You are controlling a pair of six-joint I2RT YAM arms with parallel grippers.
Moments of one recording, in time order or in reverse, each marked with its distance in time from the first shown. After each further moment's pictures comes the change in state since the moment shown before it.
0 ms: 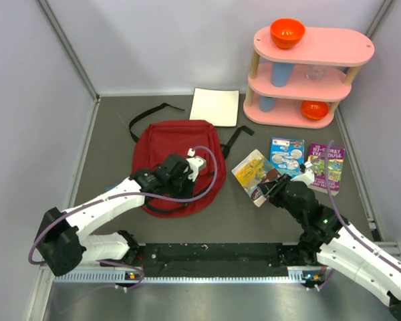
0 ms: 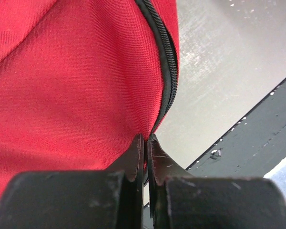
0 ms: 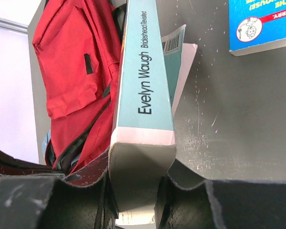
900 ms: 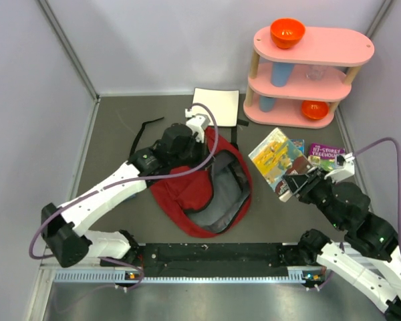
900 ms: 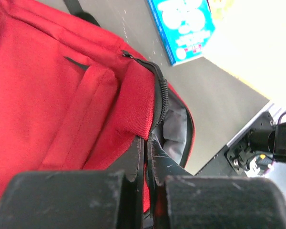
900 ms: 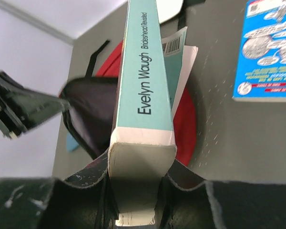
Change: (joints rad) left arm -0.015 0.113 0.351 0.159 -0.042 -0.267; right arm -0.025 -0.151 0.438 -0.379 0.048 -0.258
